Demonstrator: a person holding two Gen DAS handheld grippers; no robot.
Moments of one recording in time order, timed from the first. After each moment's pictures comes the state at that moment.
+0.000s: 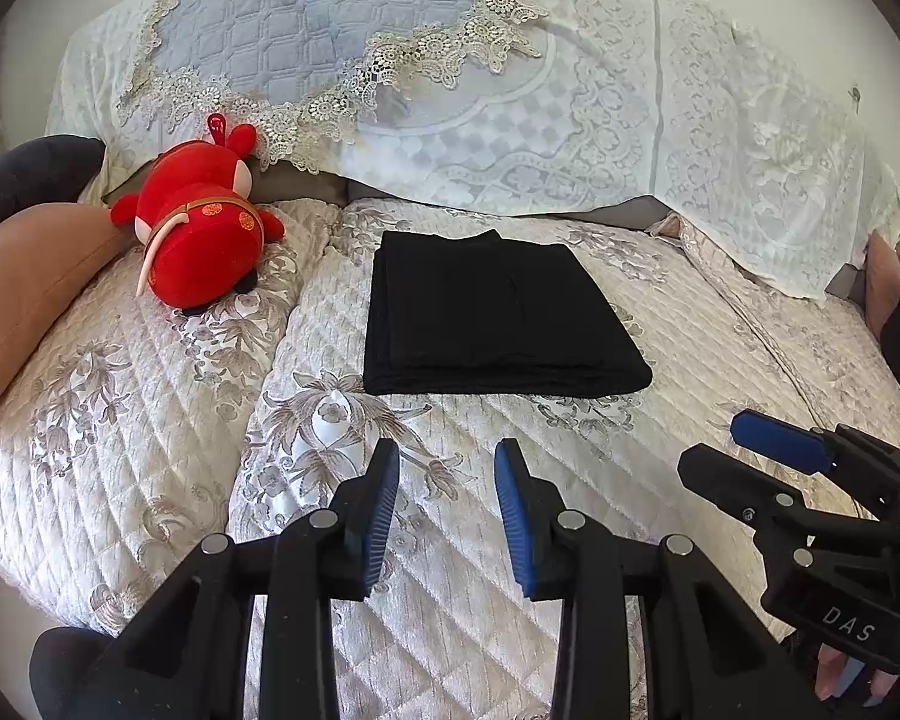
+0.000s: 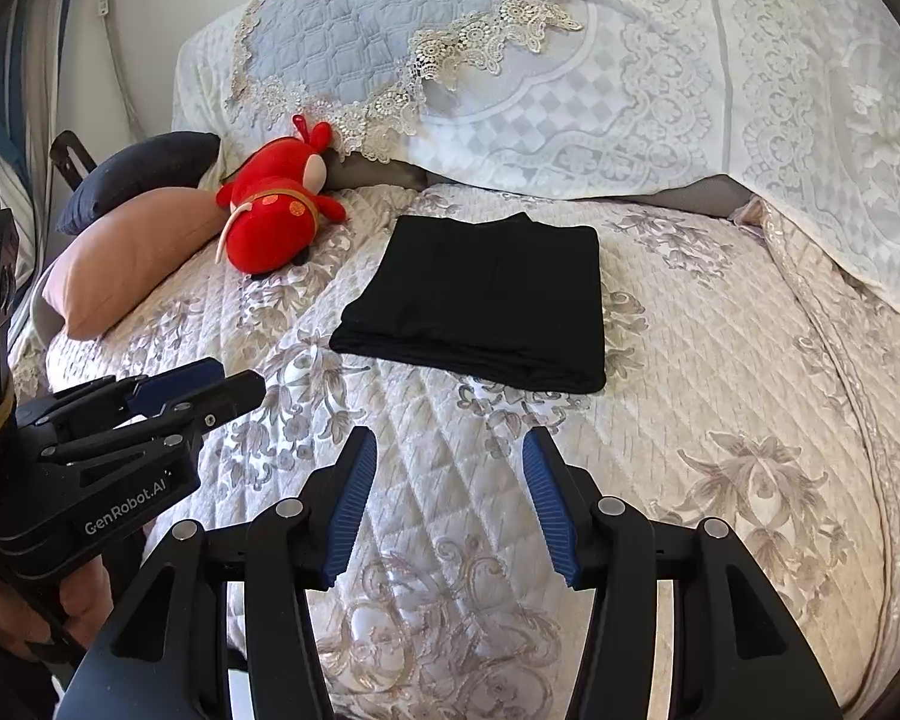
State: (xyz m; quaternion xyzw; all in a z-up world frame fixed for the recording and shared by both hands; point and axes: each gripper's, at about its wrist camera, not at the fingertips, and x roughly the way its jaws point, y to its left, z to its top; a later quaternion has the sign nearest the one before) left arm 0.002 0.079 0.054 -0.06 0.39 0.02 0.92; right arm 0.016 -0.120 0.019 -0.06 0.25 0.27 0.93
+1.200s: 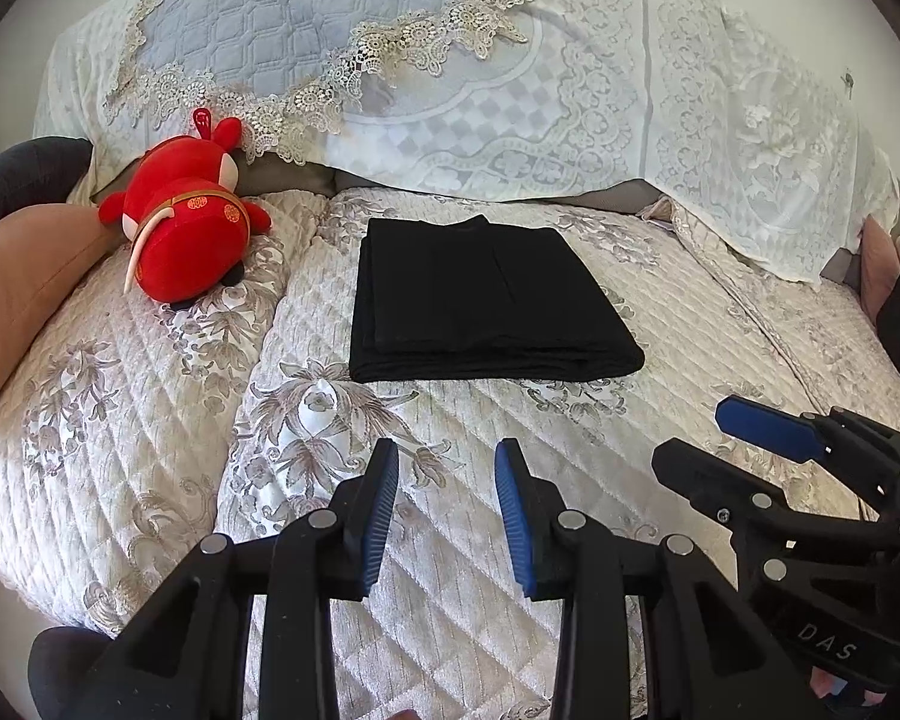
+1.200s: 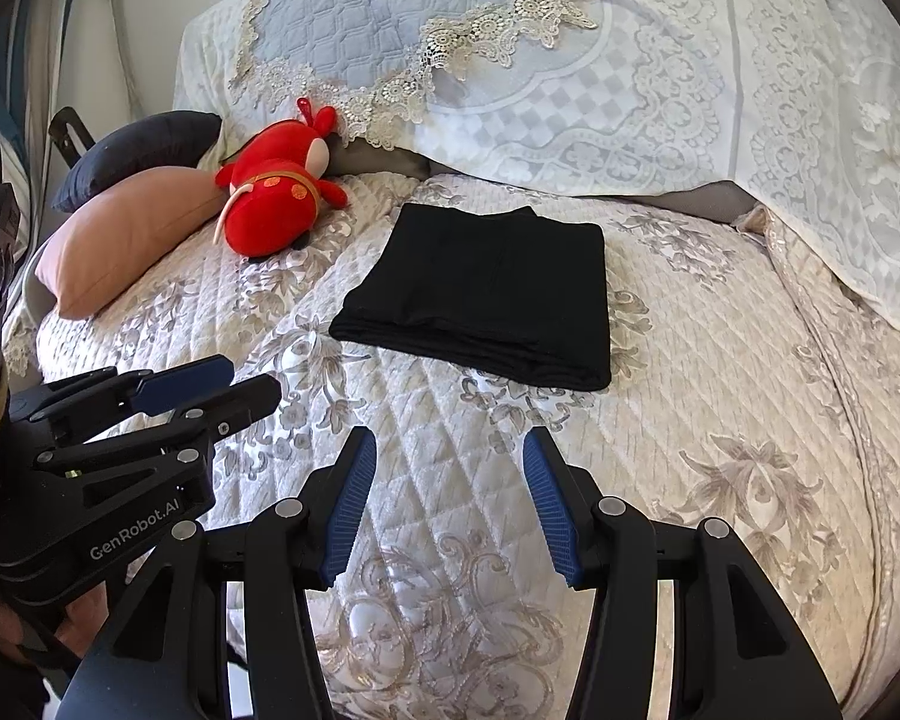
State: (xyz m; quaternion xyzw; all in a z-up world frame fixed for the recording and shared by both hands) left arm 0.002 0.070 0.051 -0.05 0.41 0.01 0.91; right arm 0.013 -0.111 0.016 -0.08 0.26 0.26 0.93
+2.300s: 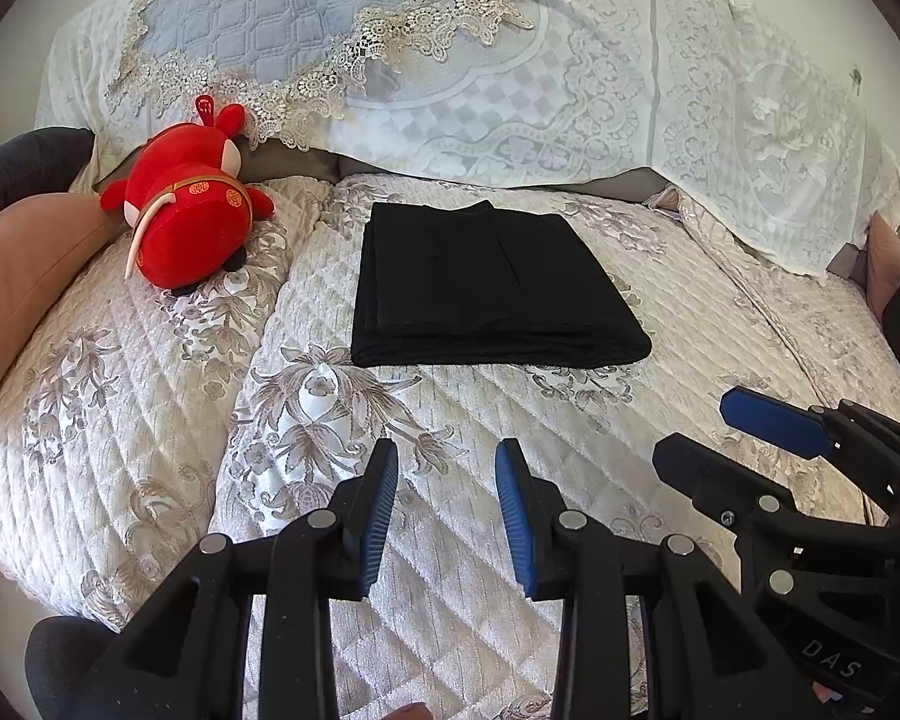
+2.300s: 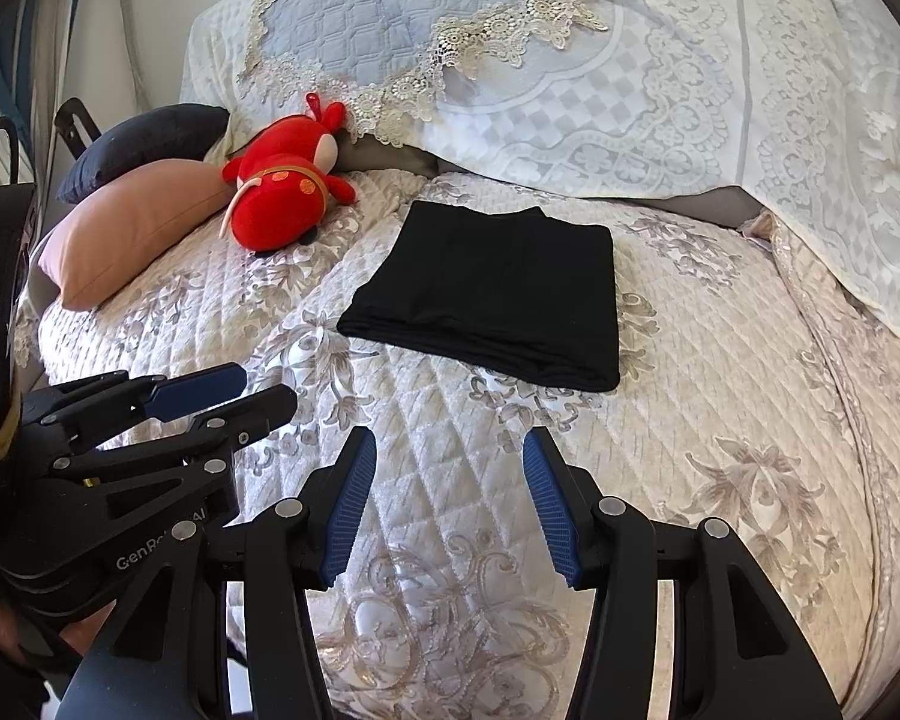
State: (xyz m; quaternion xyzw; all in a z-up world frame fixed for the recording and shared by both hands) left arm 0.003 0.070 0.045 -0.05 0.42 0.01 0.91; right arm 0.010 -0.107 0.015 -0.09 0.26 0.27 0.92
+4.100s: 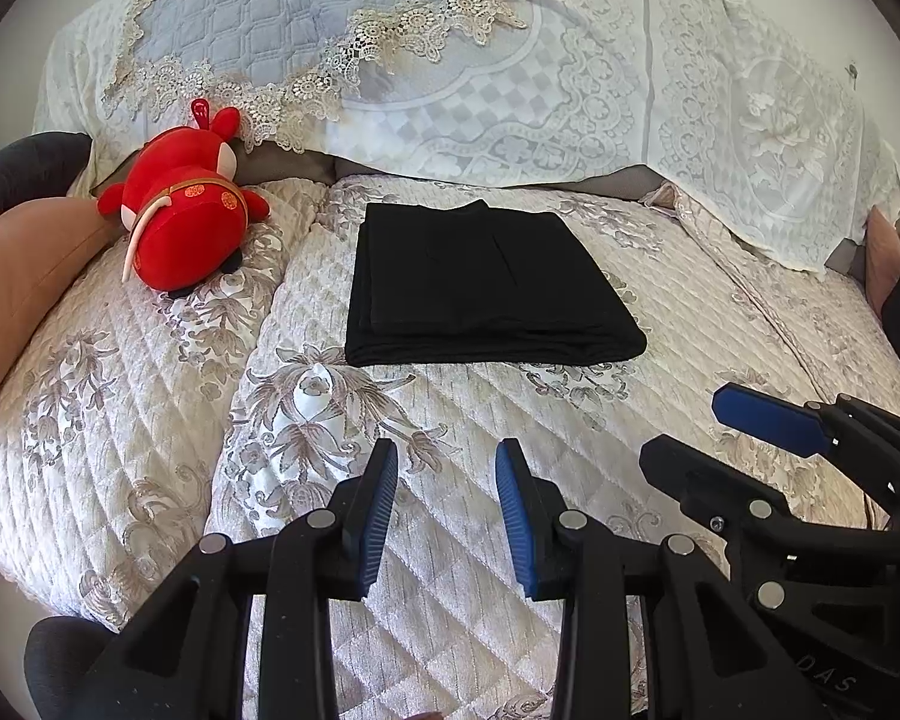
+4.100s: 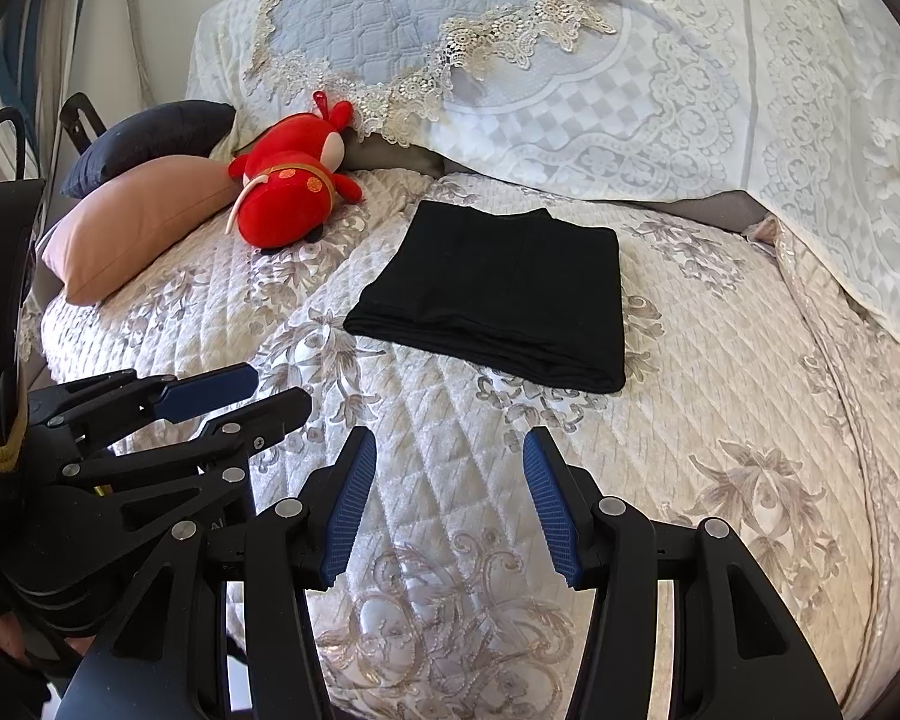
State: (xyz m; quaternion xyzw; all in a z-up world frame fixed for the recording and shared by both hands) left arm 0.002 0.068 0.045 -0.05 0.42 0.01 0.91; right arm 0.007 -0.105 0.016 -0.10 0.26 0.27 0.92
